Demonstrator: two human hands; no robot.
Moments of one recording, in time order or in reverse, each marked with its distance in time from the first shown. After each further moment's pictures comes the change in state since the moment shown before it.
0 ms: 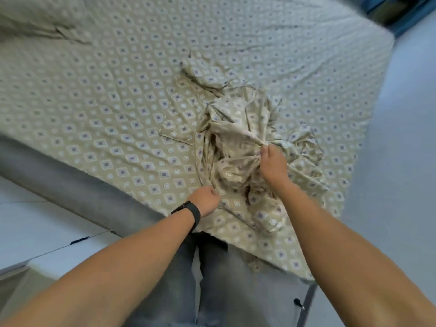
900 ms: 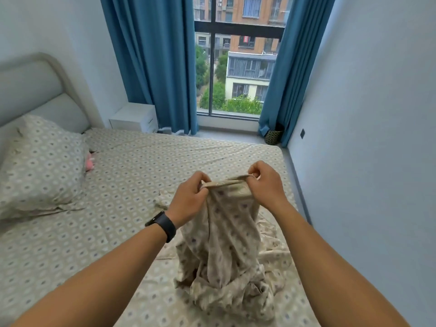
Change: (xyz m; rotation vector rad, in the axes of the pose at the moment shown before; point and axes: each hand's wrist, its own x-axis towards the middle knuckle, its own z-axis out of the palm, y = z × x) left_hand -0.223 0.205 -0.143 0.070 0.417 1.067; right_hand -0.163 -0.127 -0.239 0.171 0.526 -0.416
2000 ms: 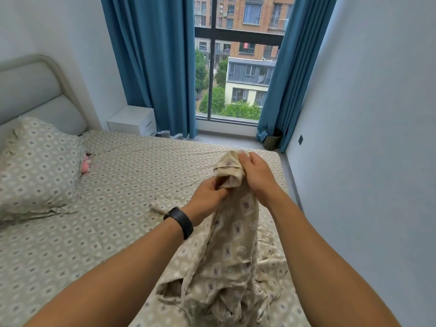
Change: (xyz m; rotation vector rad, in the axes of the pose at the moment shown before) left_hand 0.024 0.046 0.038 -0.510 -0.125 -0.195; right_hand 0.028 -0.042 -0.007 0.468 -0.105 0.149
